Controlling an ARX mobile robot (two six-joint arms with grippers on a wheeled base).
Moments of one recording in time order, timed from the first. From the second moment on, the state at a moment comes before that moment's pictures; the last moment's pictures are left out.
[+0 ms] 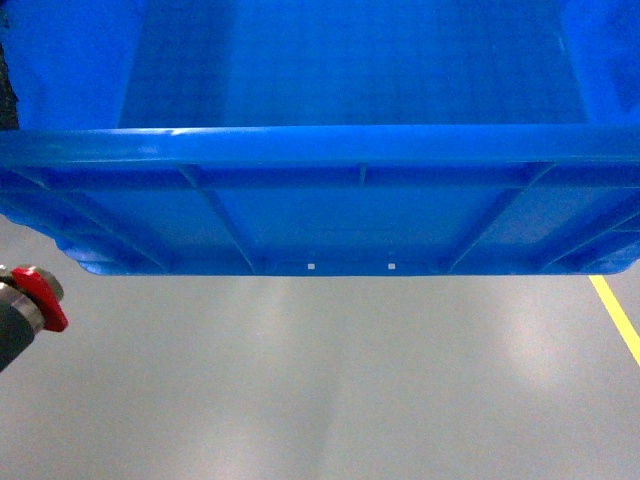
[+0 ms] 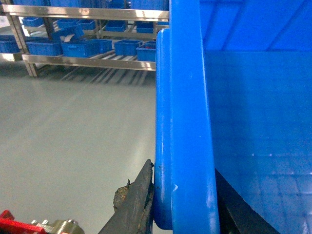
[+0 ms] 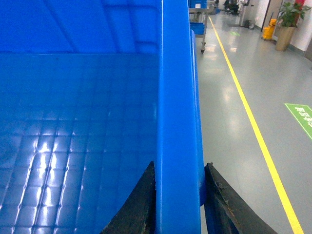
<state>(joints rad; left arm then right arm) -0.16 1.31 0.68 0.60 -0.16 -0.02 0.18 1.29 0.65 0.62 0.18 0.01</state>
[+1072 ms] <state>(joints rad) -0.16 1.30 0.68 0.60 -0.16 -0.02 0.18 1.28 0.65 0.62 0.18 0.01</state>
